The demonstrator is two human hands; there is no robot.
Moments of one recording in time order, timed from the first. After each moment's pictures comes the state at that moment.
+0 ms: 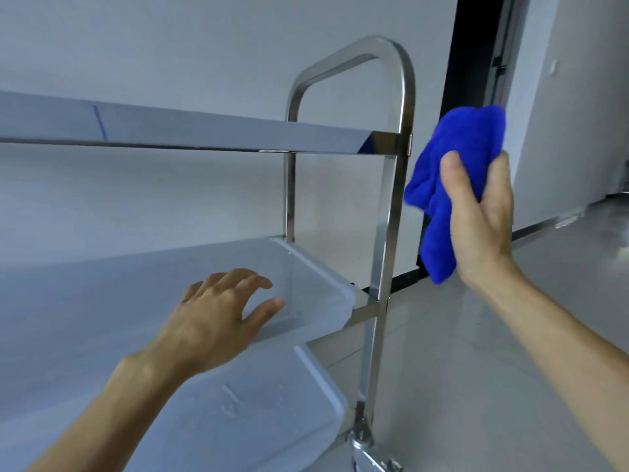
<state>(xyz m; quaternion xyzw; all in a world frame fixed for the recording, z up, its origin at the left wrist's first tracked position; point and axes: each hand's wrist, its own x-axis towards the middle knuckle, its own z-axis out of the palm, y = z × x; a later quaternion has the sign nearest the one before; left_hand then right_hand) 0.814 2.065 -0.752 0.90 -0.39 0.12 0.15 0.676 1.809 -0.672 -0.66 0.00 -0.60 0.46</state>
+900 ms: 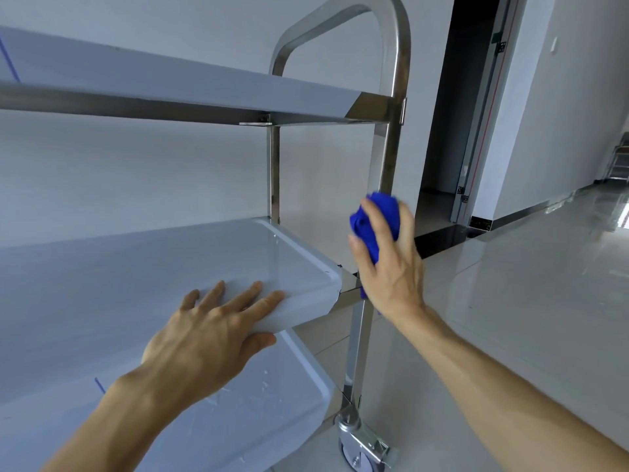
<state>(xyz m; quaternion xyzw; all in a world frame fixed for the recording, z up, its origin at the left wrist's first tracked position) 0.824 2.048 -0.800 0.89 -0.40 0.21 -0.09 0.762 1.781 -0.787 -0.81 0.08 -0.57 0.09</state>
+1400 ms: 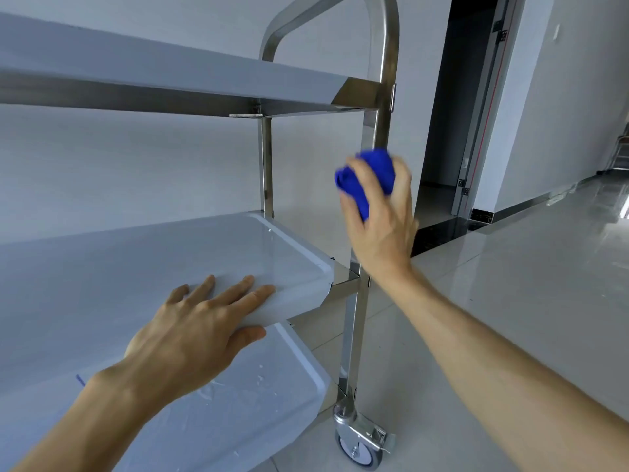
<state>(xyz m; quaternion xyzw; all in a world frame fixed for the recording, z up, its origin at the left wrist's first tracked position) 0.832 2.056 -0.806 0.87 -0.41 0.25 -0.09 0.783 1.786 -0.752 -0.78 0.08 -0.62 0.07</state>
